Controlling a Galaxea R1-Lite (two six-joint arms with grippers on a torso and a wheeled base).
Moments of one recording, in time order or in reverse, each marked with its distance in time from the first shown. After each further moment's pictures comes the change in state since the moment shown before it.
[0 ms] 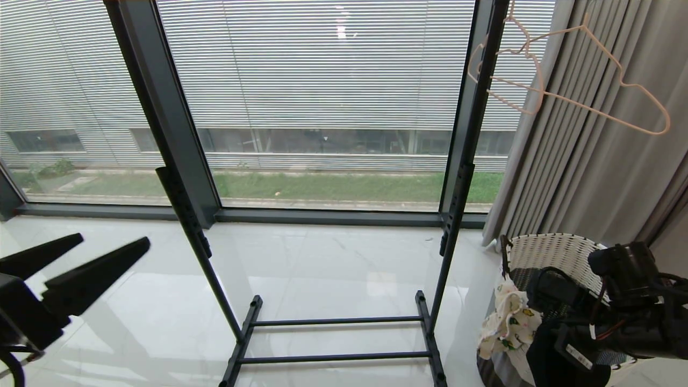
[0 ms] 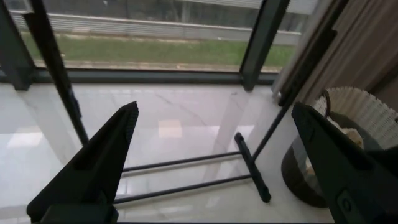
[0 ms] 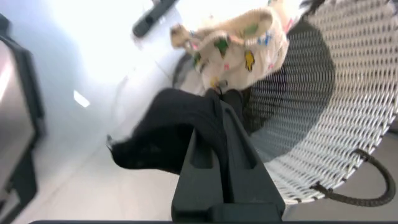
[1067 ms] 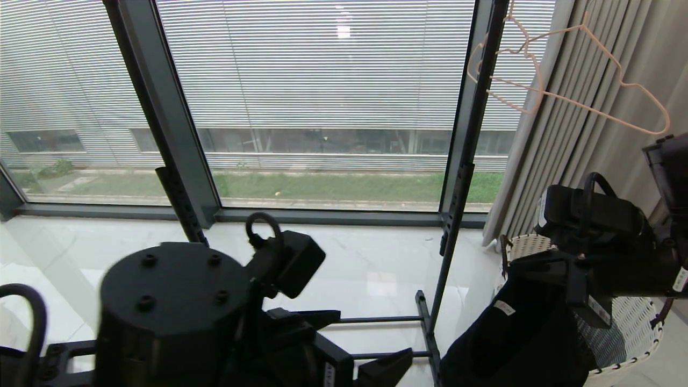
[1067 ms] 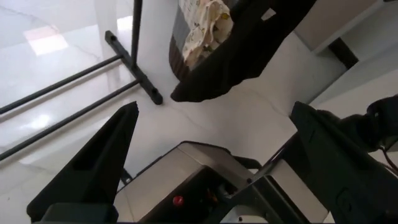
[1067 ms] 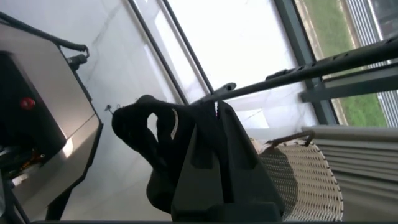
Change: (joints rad) left arm -0.723 0.605 -0.209 -0.027 0.097 -0.272; right arm 0.339 -0.273 -0.498 0.544 0.132 0.034
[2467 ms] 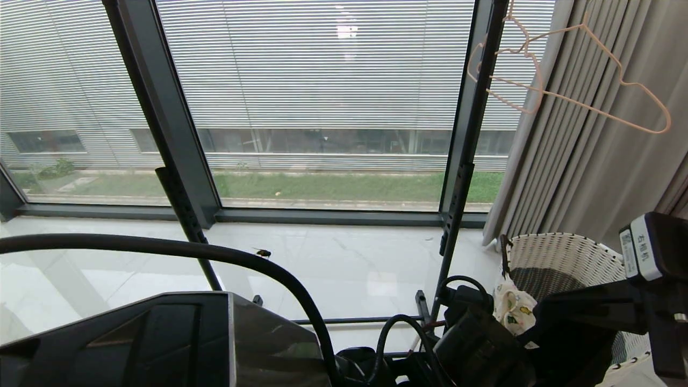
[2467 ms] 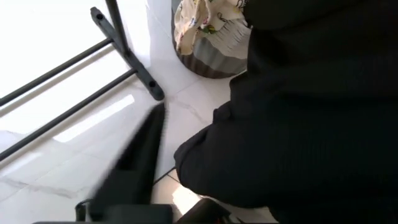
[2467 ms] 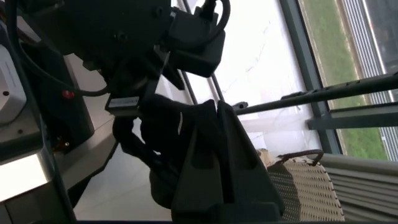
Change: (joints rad) left arm -0.123 0.728 -0.495 -0.053 0.158 -0.003; right arm 0.134 -0.184 0.036 0.124 0.017 0.000
